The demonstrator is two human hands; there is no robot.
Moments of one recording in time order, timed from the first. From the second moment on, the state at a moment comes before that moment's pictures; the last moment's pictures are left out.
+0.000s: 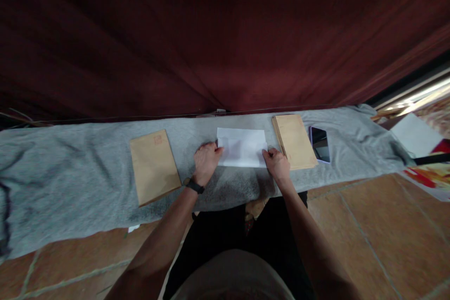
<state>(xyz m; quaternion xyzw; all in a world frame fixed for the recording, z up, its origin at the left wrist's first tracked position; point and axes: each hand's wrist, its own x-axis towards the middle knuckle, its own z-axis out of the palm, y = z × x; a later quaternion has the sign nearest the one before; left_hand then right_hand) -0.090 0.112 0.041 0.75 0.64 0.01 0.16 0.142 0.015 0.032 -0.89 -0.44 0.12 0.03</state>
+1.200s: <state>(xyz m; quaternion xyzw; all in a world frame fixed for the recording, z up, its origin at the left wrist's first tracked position) -0.077 0.157 0.036 0.73 0.66 0.05 0.17 0.143 0.061 0.031 -0.90 -0.44 0.04 0.01</state>
